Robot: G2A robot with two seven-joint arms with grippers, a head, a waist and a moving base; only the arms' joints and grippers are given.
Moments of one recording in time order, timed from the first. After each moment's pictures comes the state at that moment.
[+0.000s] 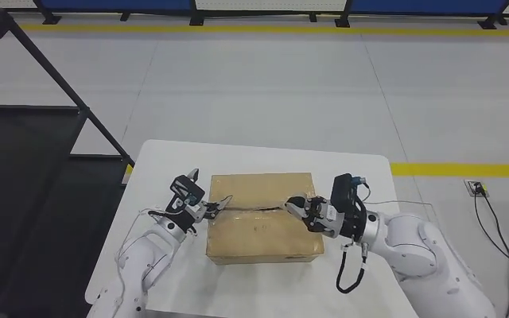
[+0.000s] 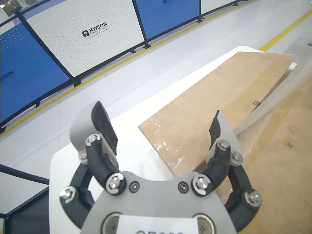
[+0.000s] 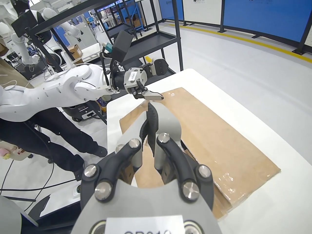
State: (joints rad) left arm 1.10 -1.17 -1.30 -1.60 1.47 -0.32 0.00; right arm -0.96 -1.02 1.20 -1.75 -0.53 -0.70 0.47
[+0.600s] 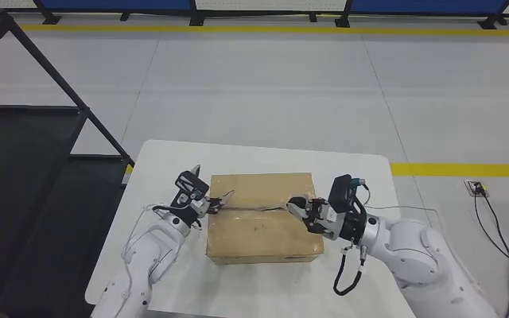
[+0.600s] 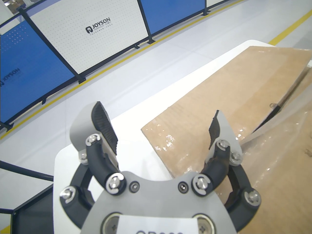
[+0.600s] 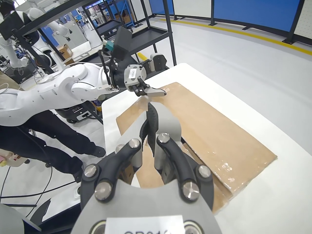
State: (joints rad) left arm 1.07 -1.19 -1.27 -1.58 1.47 -0.26 0.00; right arm -1.00 -1.02 1.21 -1.80 -0.56 -0.59 0.49
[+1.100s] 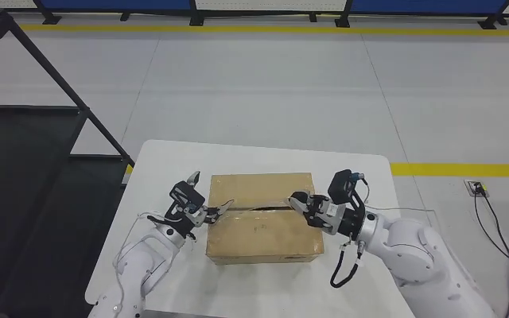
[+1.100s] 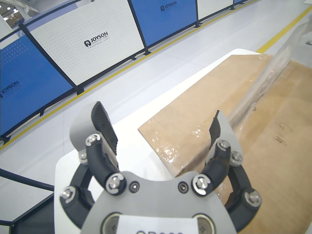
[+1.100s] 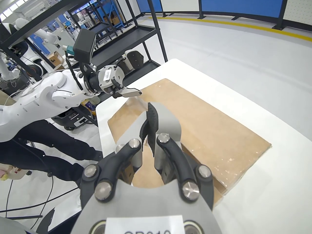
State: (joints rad) left arm 1.14 -1.17 -1.32 -1.64 1.51 -0.36 0.07; right arm -0.99 -1.03 1.21 -1.77 -0.52 -0.51 0.53
